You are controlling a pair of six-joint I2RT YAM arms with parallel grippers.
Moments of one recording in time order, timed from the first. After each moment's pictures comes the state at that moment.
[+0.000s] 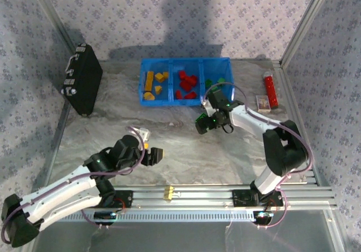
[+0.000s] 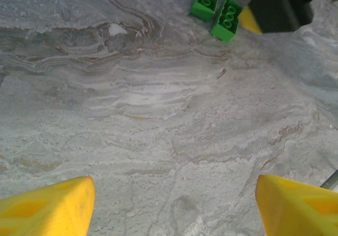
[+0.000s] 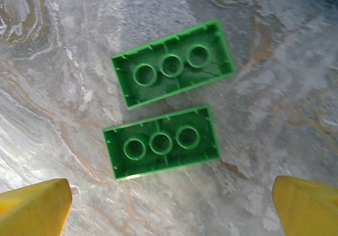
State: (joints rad) left arm -0.91 0.67 0.45 -0.43 -0.08 -0.55; right arm 0.49 1.65 1.07 -0.59 -0.07 -0.01
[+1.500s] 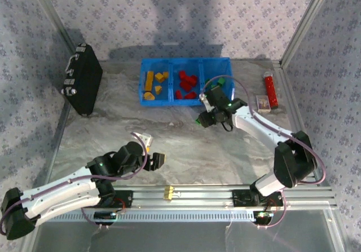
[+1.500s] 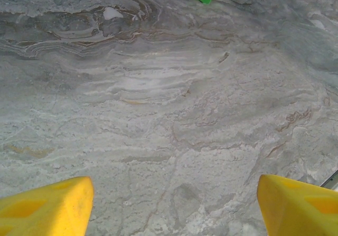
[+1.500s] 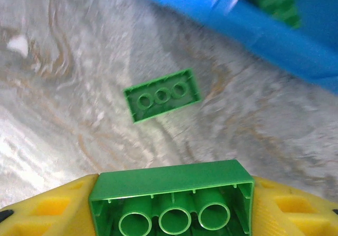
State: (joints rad) left arm -1.04 0.67 0.41 -0.42 -0.18 -0.60; right arm 0.54 1.51 1.16 -0.69 0.10 0.02
